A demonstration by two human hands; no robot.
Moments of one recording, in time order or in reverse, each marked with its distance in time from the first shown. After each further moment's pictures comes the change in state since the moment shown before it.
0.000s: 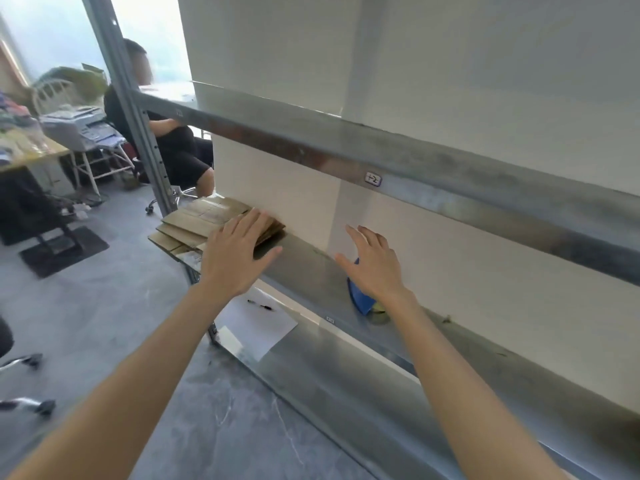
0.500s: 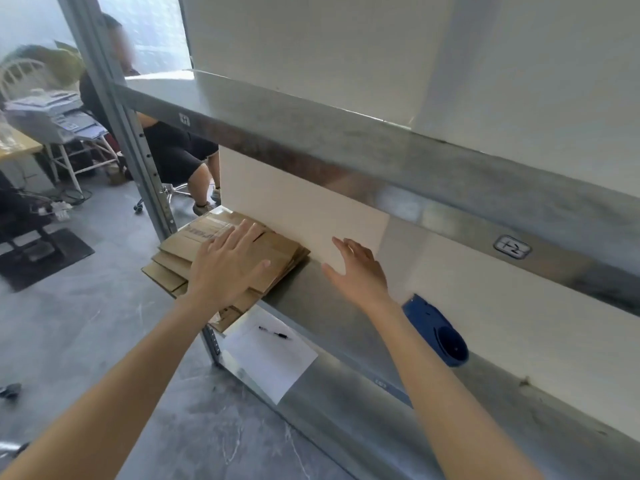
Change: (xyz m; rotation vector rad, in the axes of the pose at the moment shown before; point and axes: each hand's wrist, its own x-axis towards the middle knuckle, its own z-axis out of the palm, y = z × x) left_hand 0.116 -0.148 0.094 0.000 -0.163 -0.020; right_hand 0.163 -0.064 0.107 0.043 -0.134 0.049
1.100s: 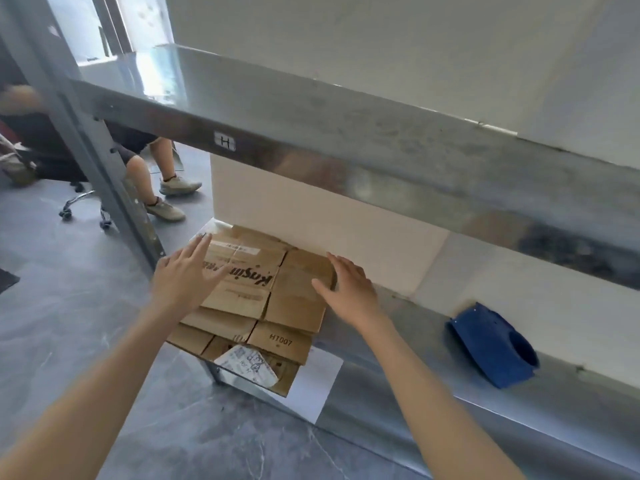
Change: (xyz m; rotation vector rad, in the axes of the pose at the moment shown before) left_hand 0.129 -0.206 0.082 -0.169 -0.167 -0.035; right_hand 0.108 -0.091 0.107 0.051 -0.022 0.277
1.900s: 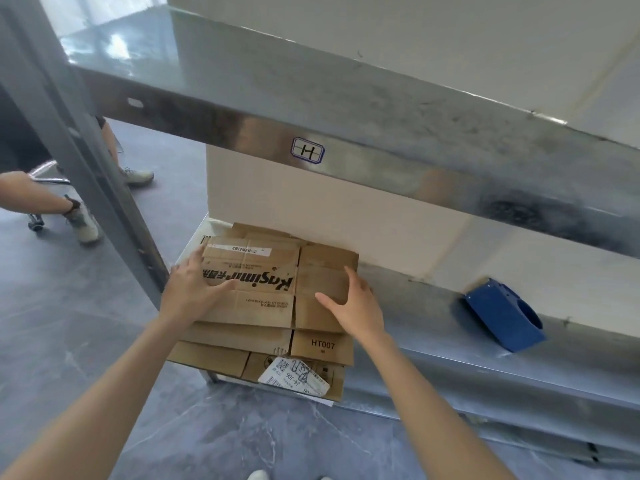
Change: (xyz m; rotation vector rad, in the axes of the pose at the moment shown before) left_hand 0.059 -0.071 0.043 -0.426 -0.199 -0.062; right_hand 0.003 -0.048 0.069 0.085 0.069 0.410
